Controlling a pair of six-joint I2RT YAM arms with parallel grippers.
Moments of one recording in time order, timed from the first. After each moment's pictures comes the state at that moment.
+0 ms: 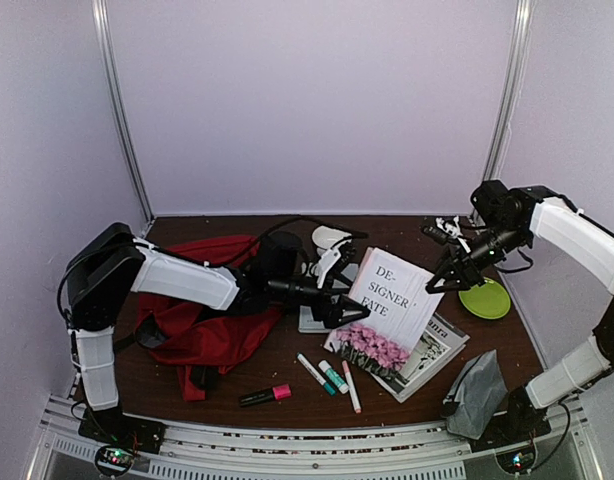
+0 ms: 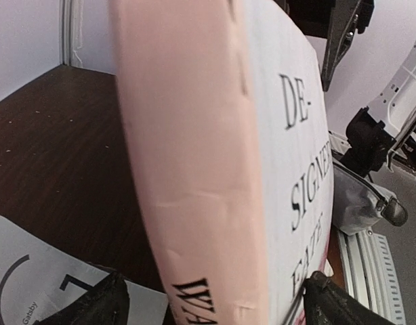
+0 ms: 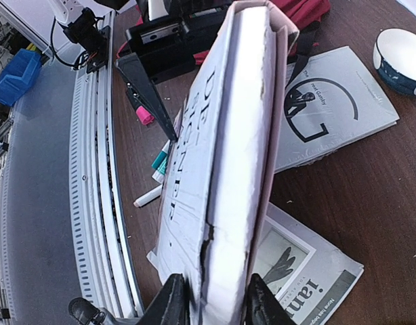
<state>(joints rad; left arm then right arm) -0.93 1.98 1.21 0.43 0.56 -0.08 0.24 1.41 1.28 -1.18 -0.79 -0.83</state>
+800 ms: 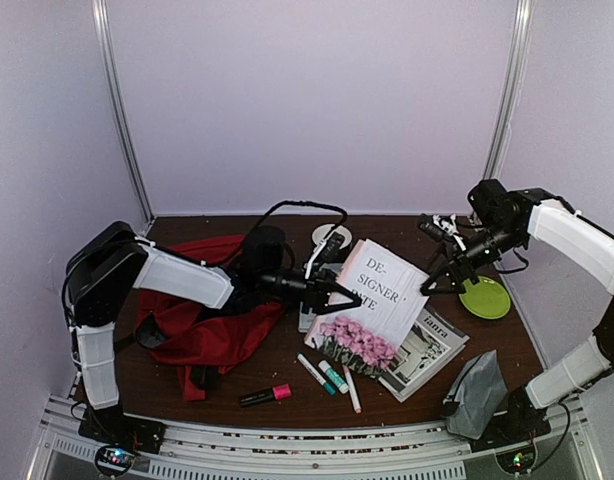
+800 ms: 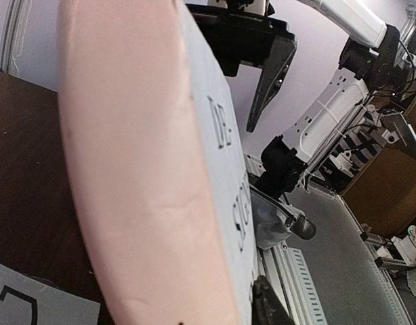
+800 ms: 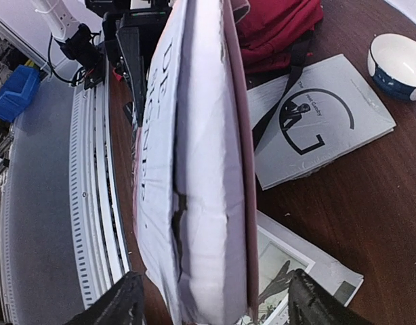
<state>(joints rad) -0.87 2.01 1.17 0.69 0.91 -0.35 0.25 1.41 1.25 -1.09 -0.81 -0.76</state>
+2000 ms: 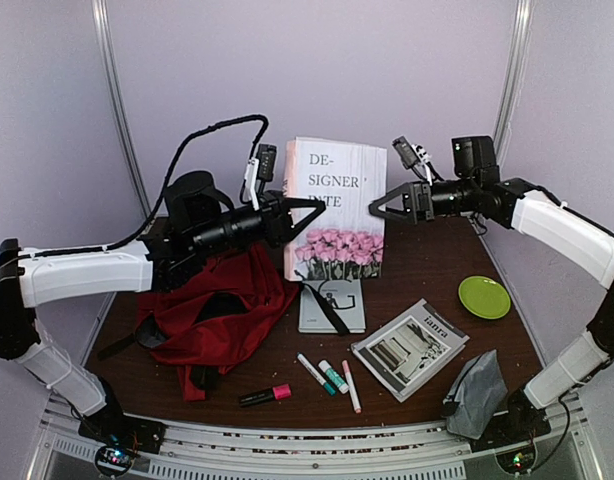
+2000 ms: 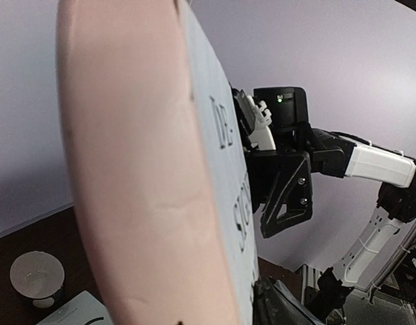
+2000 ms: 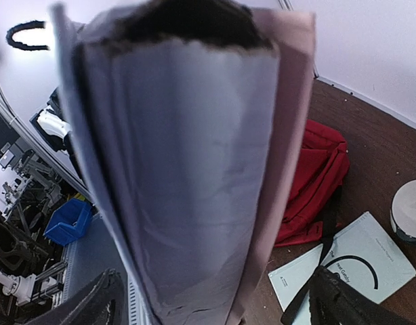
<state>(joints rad) -0.86 1.49 1.10 0.51 0.32 -0.37 0.41 1.47 1.36 -0.30 -1.00 0.14</state>
